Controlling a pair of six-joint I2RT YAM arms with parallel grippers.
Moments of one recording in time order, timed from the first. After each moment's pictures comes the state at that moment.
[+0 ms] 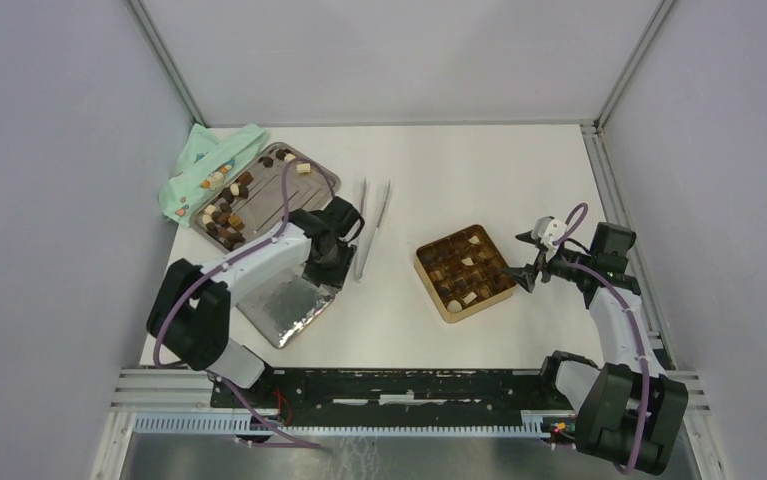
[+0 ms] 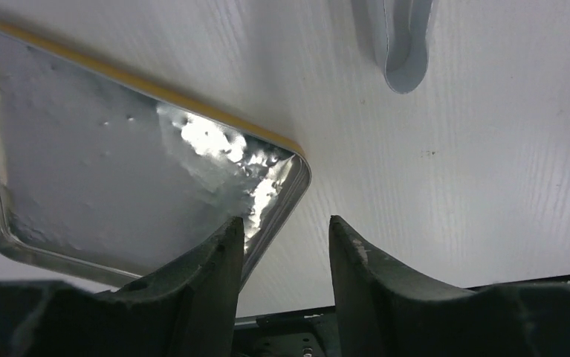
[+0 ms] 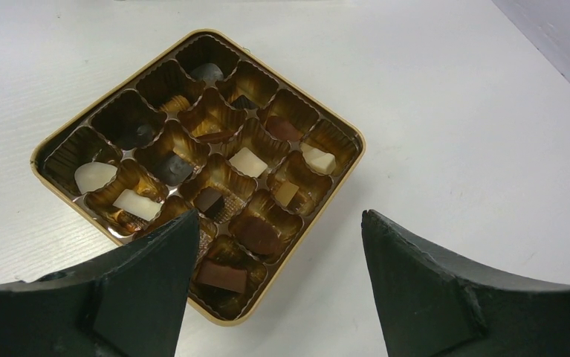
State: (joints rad) left arm -0.60 1.49 1.04 -0.90 -0.13 -0.27; right arm -0.30 1.01 0.53 -0.30 -1.19 -0.96
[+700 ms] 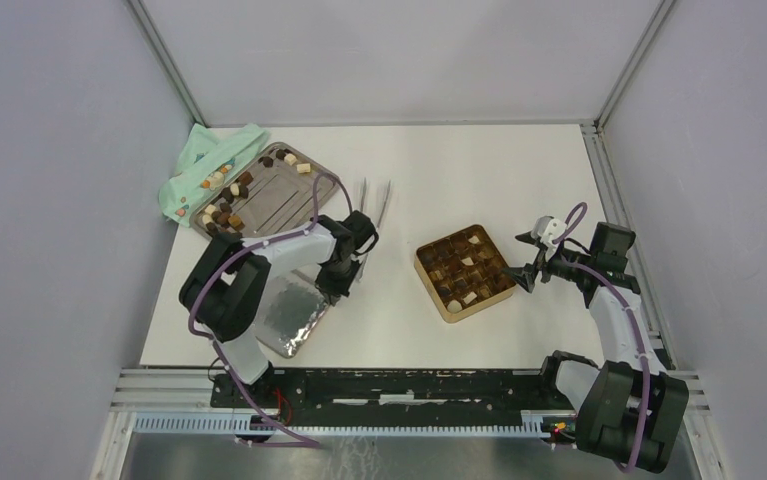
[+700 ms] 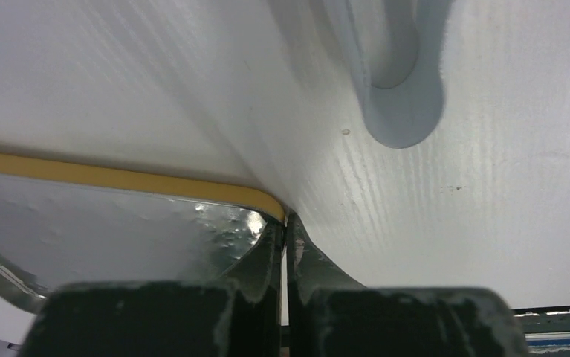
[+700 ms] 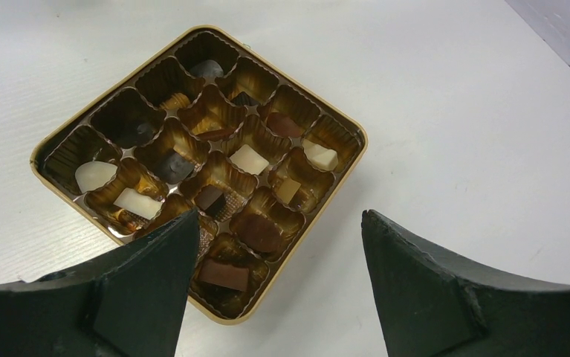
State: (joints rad) left arm -0.64 1.73 1.03 -0.84 -0.08 -0.22; right arm -0.29 1.02 0.53 -0.30 -1.18 -0.95
